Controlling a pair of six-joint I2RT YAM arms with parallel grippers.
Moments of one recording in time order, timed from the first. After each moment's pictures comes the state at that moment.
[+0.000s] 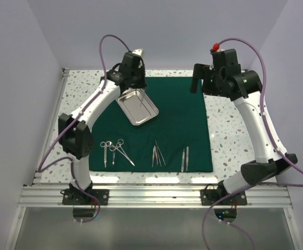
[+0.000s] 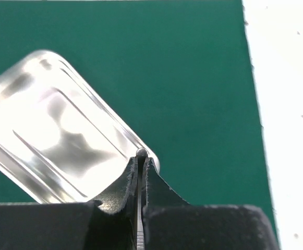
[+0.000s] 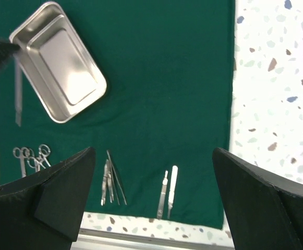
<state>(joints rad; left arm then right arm) -0.46 1.97 1.93 -0.63 -0.03 -0.41 0.35 1.54 1.95 -1.18 0.14 0.38</state>
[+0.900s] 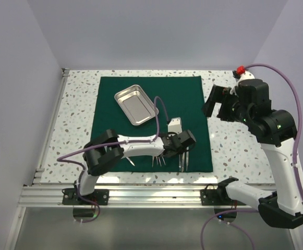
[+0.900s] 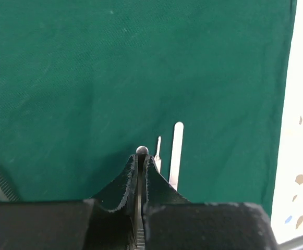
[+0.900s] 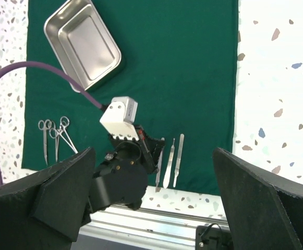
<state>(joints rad) -1.16 1.99 1.40 -0.41 -0.45 -1.15 0.36 1.09 1.67 -1.20 0.10 0.45</state>
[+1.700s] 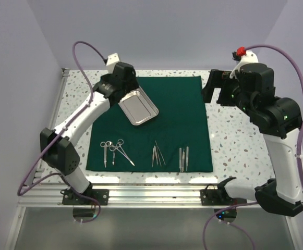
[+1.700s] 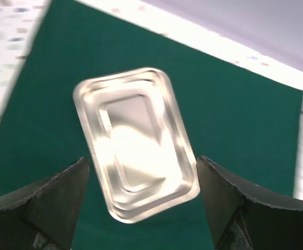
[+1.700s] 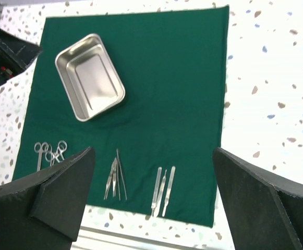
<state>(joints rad) -0.58 1.65 1.60 -0.59 -0.51 -0.71 0.47 1.23 1.94 -1.22 0.24 0.36</state>
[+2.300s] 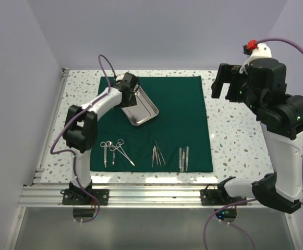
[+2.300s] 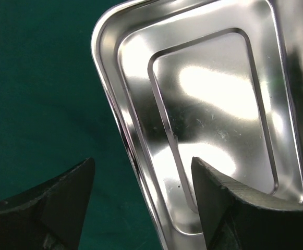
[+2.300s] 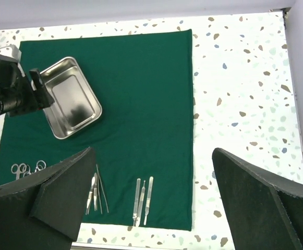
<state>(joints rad) -0.41 2.04 1.64 -0.70 -0.43 -0.59 0.47 1.32 2.19 -1.33 0.37 0.31</state>
